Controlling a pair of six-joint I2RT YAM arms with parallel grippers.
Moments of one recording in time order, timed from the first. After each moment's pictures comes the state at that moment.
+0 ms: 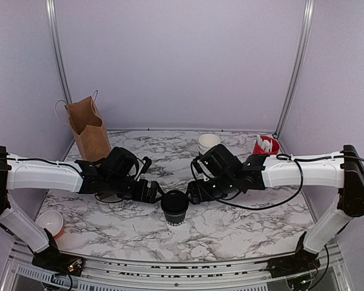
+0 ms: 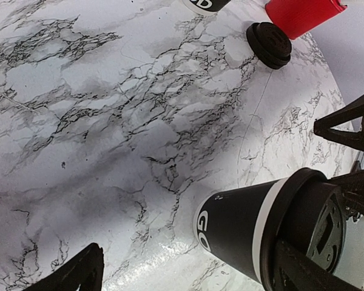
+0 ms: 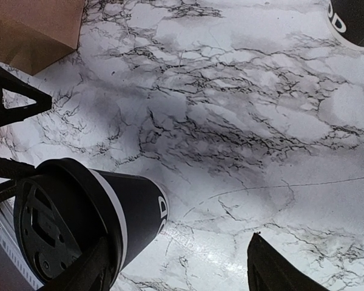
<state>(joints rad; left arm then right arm) -0.86 1.51 0.86 -0.18 0.16 -0.56 0.98 1.59 1.08 -0.42 0.00 0.59</state>
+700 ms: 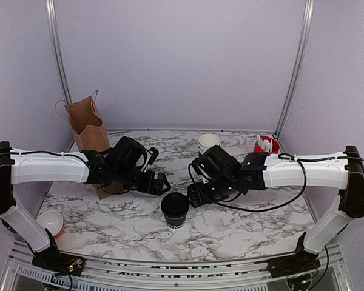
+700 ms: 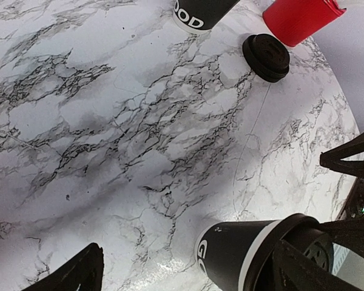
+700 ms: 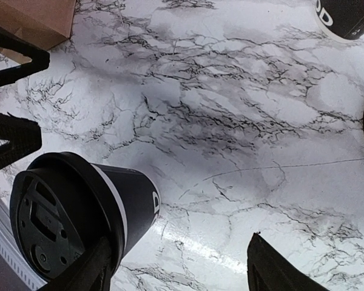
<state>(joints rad) -0.86 1.57 1.02 -0.27 0.11 -0.51 1.03 1.58 1.14 -0.54 0.10 0.61</state>
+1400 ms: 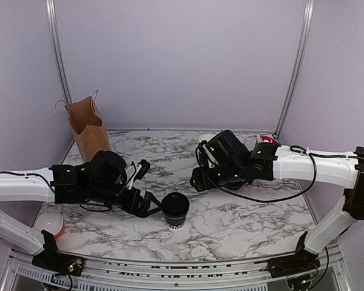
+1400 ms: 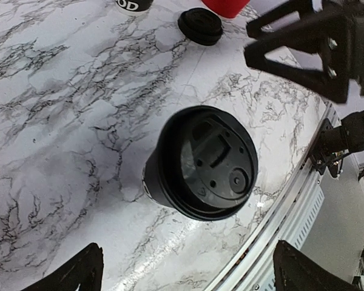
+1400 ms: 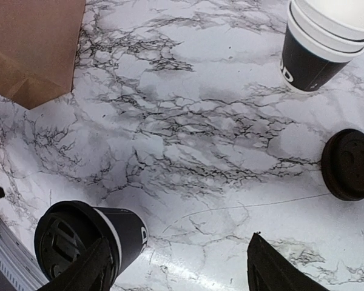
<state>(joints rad) -1.01 1.25 0.85 -0.34 0.10 -0.53 0.97 1.52 1.18 -0.53 0.16 0.55</state>
